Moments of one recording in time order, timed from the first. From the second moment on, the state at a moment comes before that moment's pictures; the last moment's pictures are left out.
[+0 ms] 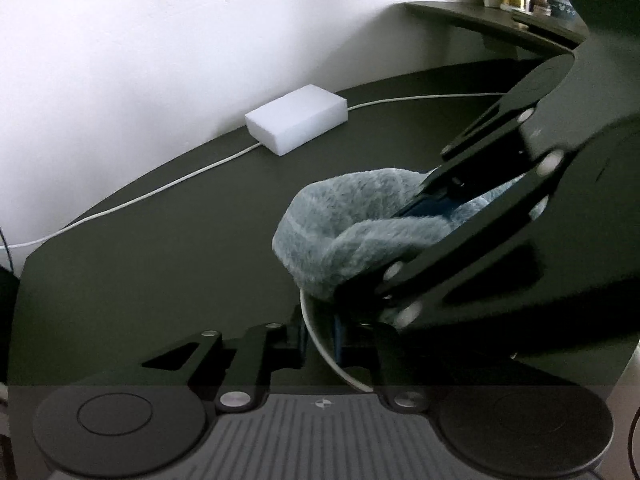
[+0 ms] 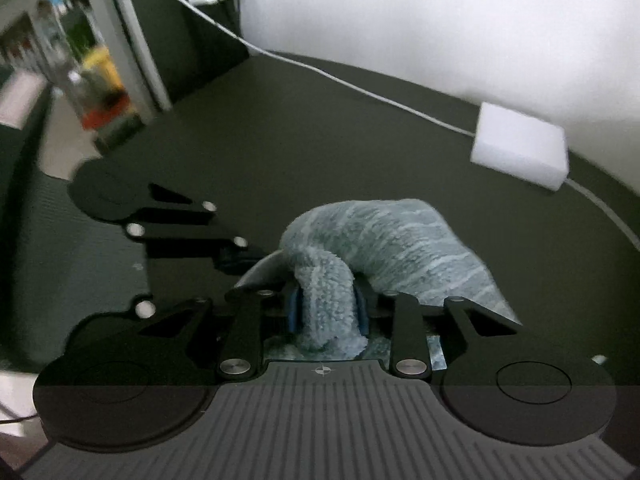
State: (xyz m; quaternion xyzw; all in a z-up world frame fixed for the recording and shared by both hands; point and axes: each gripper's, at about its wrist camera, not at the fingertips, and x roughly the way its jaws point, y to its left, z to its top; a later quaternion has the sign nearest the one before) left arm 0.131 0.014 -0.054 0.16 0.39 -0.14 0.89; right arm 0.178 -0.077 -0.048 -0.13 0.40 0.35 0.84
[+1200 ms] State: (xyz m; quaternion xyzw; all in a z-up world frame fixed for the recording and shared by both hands) left arm 0.115 0.012 -0.053 0.10 0.42 -0.08 0.90; right arm 0.145 -0.139 -0.015 -0.07 0.35 0.29 0.89
